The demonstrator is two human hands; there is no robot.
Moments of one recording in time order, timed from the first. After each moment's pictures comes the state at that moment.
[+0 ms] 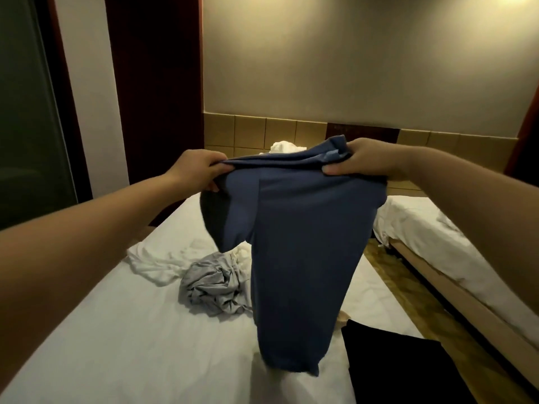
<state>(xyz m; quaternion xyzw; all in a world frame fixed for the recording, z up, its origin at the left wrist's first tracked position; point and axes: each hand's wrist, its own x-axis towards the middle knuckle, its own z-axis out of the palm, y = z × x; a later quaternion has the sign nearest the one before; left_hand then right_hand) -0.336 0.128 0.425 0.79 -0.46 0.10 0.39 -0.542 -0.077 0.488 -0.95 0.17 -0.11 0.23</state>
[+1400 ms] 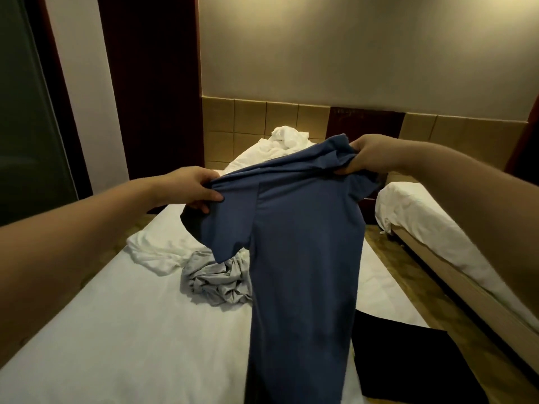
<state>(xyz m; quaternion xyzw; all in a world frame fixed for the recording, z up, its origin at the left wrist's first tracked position) -0.304 0.132 0.392 0.83 -0.45 -0.11 0.32 -0.519 -0.102 0.467 -0.95 0.24 -0.10 0.17</state>
